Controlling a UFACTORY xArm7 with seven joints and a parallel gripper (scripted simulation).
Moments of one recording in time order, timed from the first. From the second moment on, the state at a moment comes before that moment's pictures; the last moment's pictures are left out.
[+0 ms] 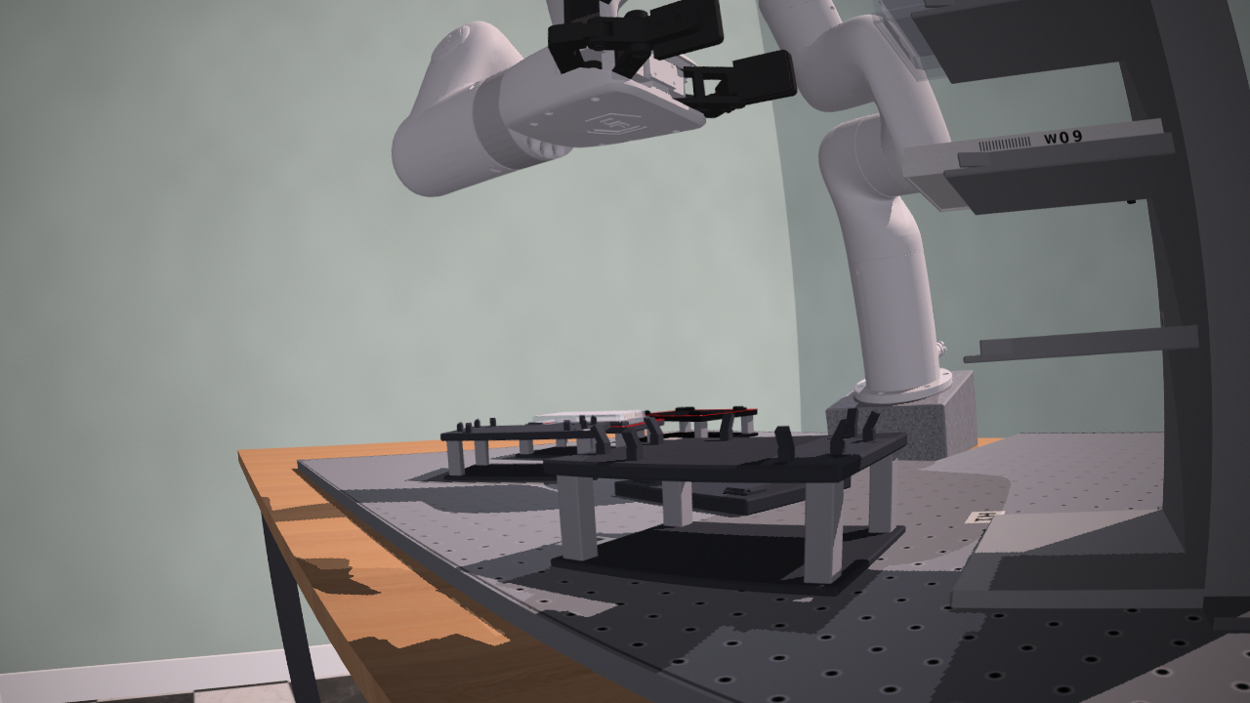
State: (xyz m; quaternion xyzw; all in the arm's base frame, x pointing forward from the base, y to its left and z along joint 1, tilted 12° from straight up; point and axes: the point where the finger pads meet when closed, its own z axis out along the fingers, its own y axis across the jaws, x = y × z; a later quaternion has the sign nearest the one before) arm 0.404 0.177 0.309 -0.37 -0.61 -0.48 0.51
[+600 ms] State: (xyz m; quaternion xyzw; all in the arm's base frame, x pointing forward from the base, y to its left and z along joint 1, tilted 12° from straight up) arm 0.401 0.189 0.309 -0.37 -0.61 -0.48 0.51
